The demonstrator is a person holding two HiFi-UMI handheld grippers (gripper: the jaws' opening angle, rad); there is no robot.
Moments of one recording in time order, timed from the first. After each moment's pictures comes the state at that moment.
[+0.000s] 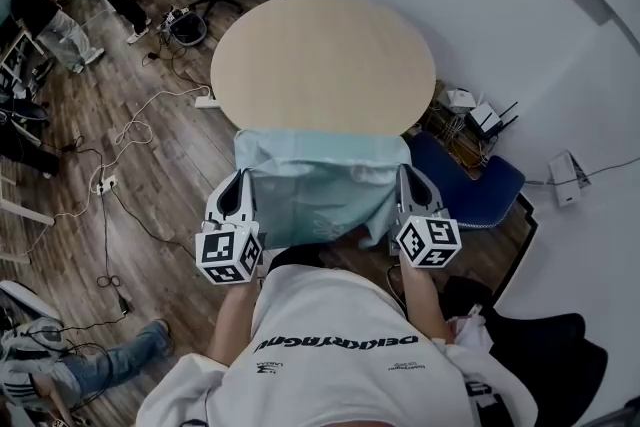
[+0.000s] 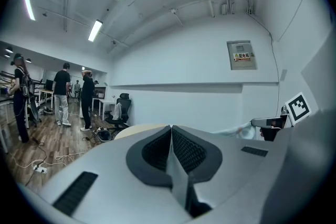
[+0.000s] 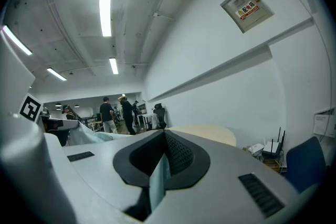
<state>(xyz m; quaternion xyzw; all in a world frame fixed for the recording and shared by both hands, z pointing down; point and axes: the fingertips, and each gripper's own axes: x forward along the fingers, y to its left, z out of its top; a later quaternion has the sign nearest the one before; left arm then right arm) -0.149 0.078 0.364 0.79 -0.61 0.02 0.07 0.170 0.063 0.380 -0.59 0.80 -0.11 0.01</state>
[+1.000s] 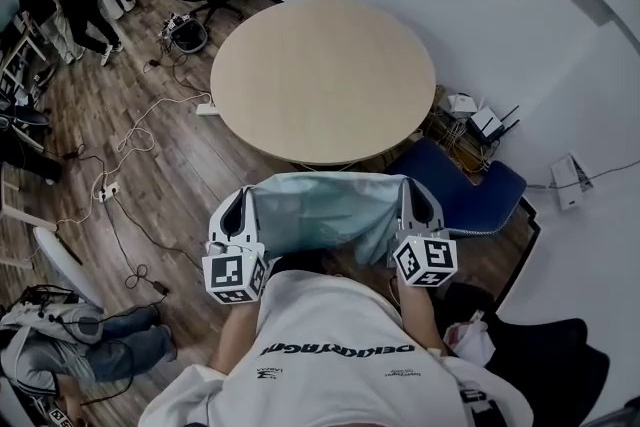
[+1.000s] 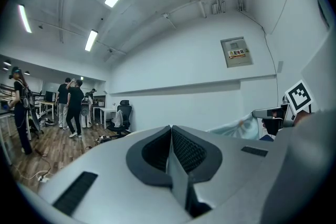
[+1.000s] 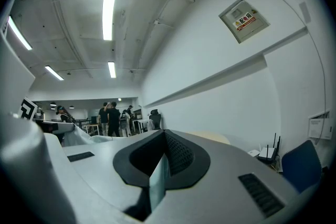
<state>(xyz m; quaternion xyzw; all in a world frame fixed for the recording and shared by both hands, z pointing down) -0.141 0.091 0.363 0.79 -0.61 0.03 0.01 0.175 0.075 0.369 -0.62 0.78 -0.07 0.03</state>
